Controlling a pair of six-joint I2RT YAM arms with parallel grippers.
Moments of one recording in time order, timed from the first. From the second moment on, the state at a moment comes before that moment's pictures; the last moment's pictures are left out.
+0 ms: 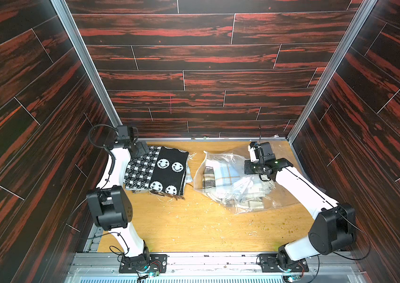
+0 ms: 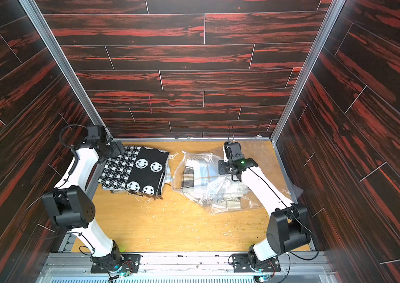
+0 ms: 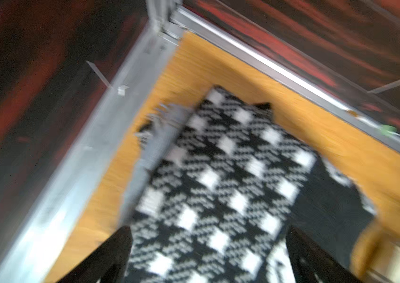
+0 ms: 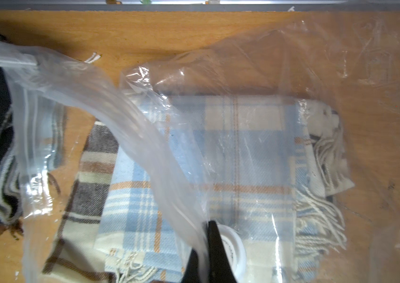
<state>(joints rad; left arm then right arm) 0.17 1.74 1.61 -0.74 0.06 -0.35 0.36 1.52 1.27 -0.62 0.04 0.21</state>
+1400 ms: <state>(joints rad) -0.41 1.75 1.17 -0.13 0.57 -0.69 0.37 1.44 1.20 -0.54 -0.25 0.19</state>
